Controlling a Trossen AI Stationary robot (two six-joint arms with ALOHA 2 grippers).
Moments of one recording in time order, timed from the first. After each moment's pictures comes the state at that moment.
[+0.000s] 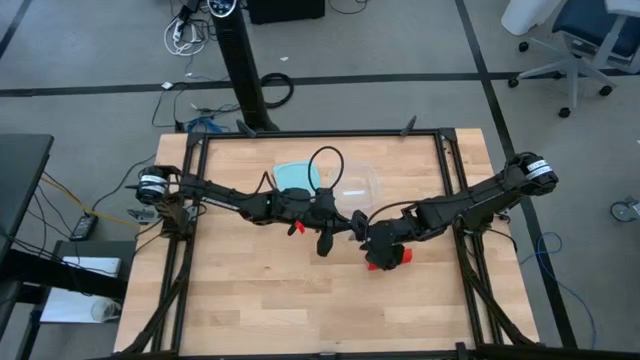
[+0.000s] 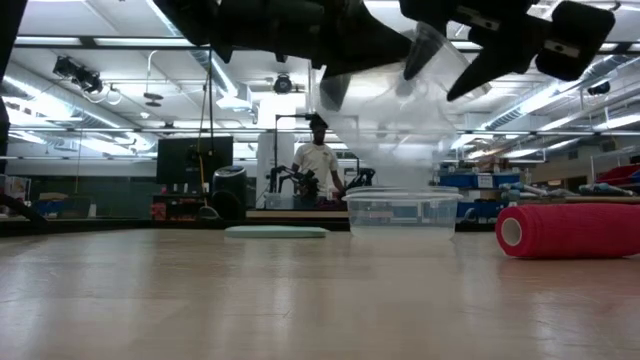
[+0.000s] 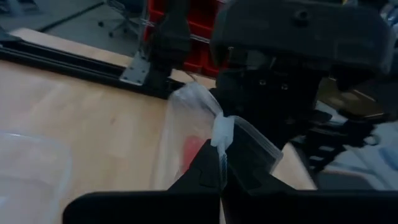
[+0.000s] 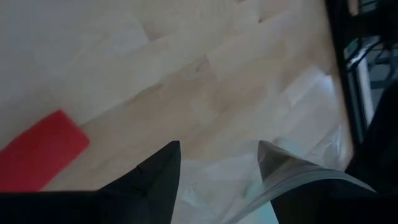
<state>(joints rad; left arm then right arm) -0.05 1.74 1.06 0.50 0.07 -0.32 0.34 1.42 1.05 -0.50 0.24 -0.89</state>
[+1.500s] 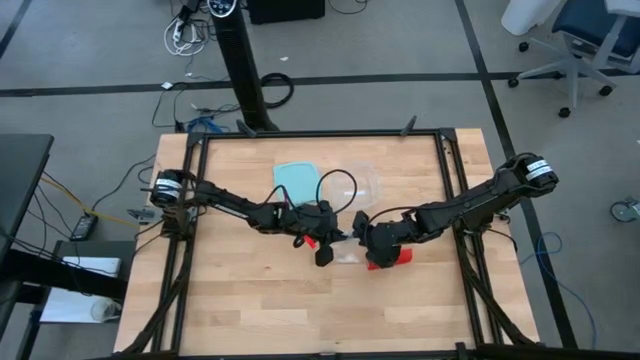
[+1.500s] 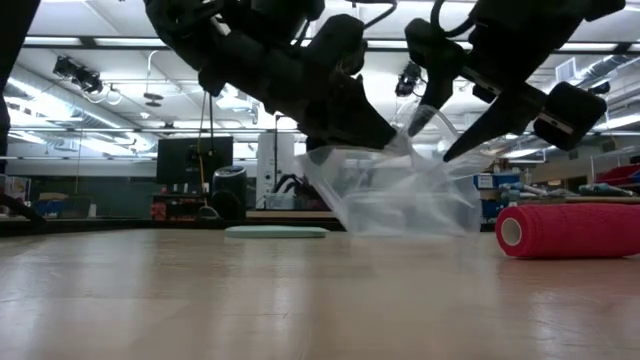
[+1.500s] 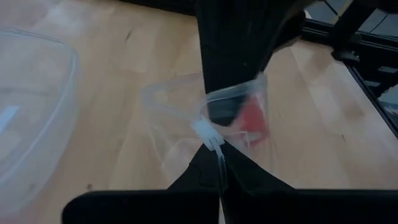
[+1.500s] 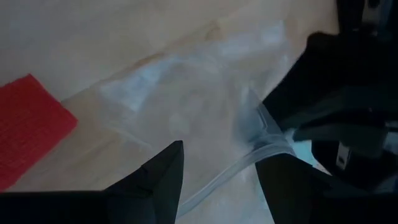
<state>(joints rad) -0.10 1.86 1.03 0.38 -0.01 -0.24 0.31 1.42 0.82 -0.24 0.32 -0.94</state>
